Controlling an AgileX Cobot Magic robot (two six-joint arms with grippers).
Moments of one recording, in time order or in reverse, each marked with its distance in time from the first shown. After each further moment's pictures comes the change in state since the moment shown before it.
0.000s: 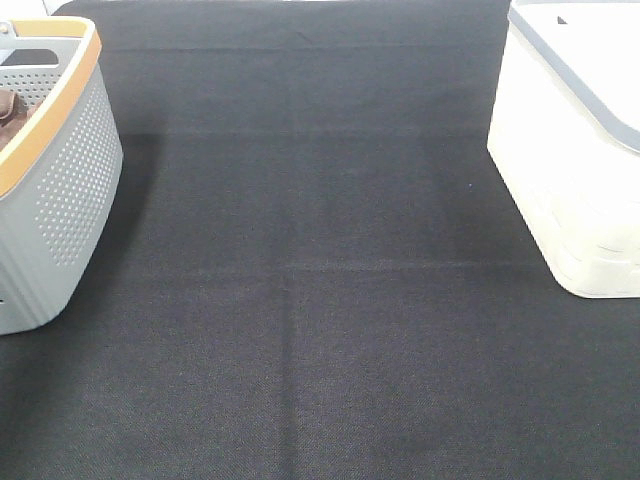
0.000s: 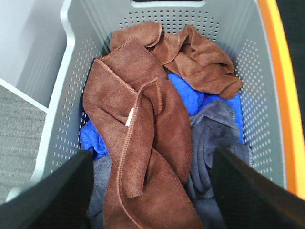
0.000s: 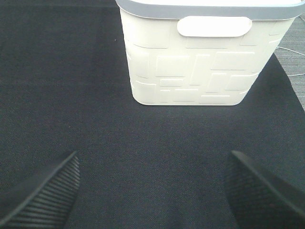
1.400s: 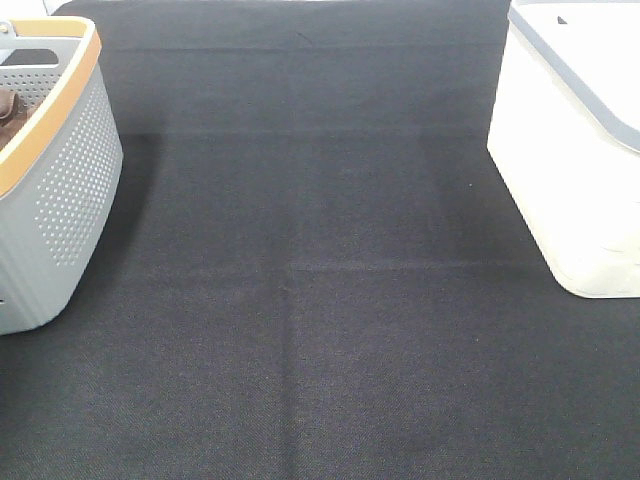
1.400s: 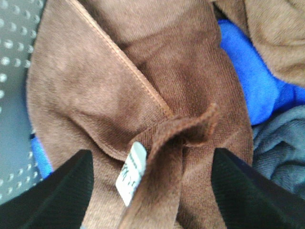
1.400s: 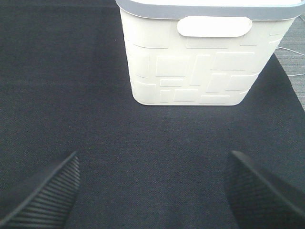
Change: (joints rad) left arm 0.095 0.662 -0.442 -0.055 0.214 -0.002; right arm 0.000 0.000 0.000 0.000 0.000 0.000
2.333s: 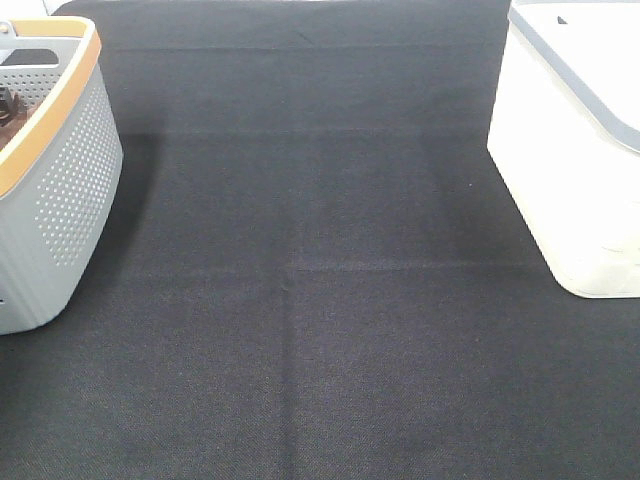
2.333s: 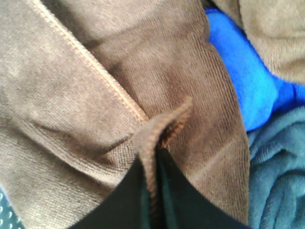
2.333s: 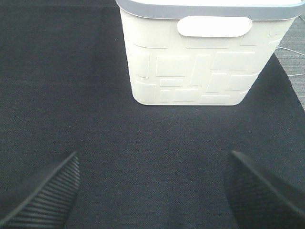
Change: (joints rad) left arm 0.000 0.046 0.000 -0.044 -0.030 0.044; right arm 0.000 0.000 0.000 0.000 0.000 0.000
